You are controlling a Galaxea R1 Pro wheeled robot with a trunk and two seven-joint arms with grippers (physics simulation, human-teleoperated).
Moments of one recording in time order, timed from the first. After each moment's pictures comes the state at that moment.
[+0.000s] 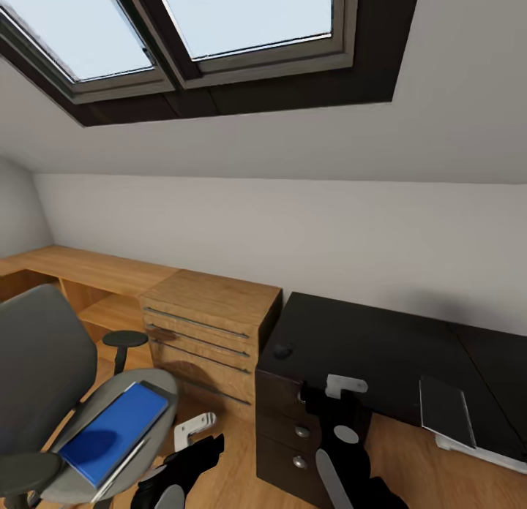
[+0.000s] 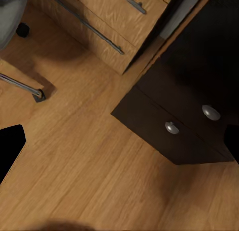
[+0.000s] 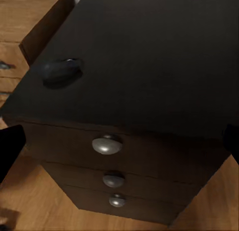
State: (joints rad) left arm -0.08 0.04 -0.41 -1.45 0.80 0.44 0.67; right arm -0.19 0.11 0.33 -1.43 -0.25 0.43 -0.59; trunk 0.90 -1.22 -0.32
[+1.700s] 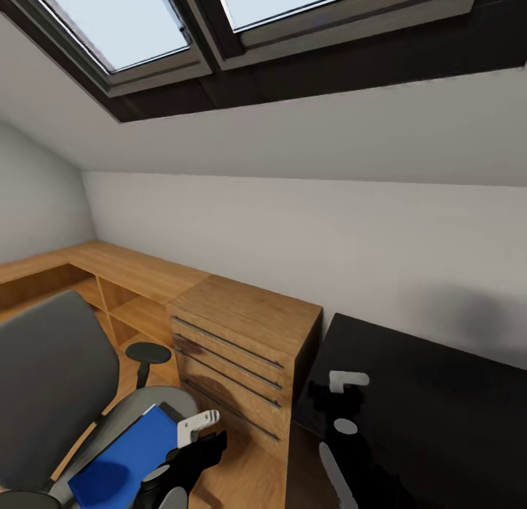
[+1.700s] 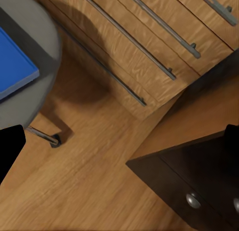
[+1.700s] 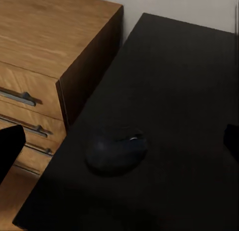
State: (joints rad) left arm -0.08 0.04 -0.44 -1.47 0.76 0.44 0.67; right arm -0.24 0.07 0.34 -1.34 -0.18 0.43 -0.59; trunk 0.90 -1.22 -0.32
